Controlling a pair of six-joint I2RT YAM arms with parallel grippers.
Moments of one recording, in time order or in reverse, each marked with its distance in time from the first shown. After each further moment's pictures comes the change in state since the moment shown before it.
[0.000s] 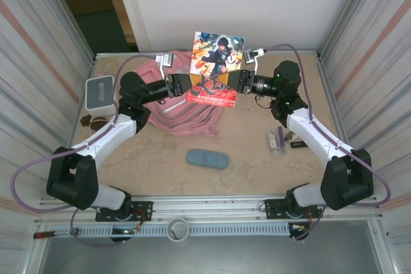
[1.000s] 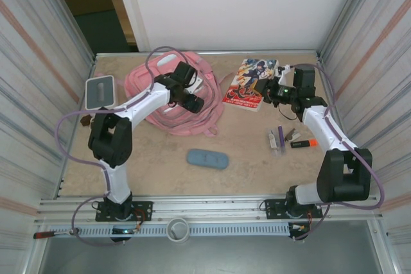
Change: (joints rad) left arm -0.139 0.501 0.604 -1.449 -0.976 1.193; right arm -0.302 0.031 -0.029 -0.637 0.164 -0.172
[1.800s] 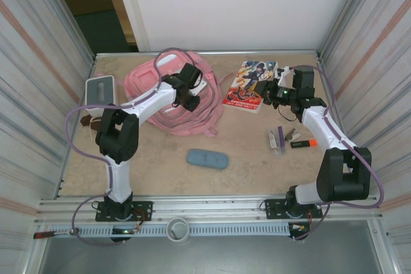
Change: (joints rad) left arm -0.018 0.061 0.035 -0.010 -0.049 0.061; right arm -0.001 0.004 -0.013 0.000 0.001 -0.016
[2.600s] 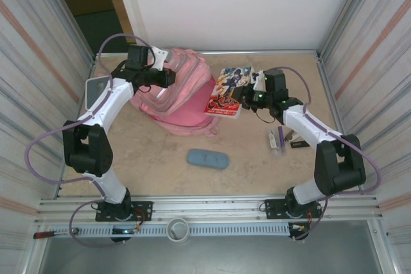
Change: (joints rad) left arm 0.340 -0.260 -0.103 0.225 0.597 -0.176; right arm 0.264 0.104 0.000 0.112 0.212 0.069
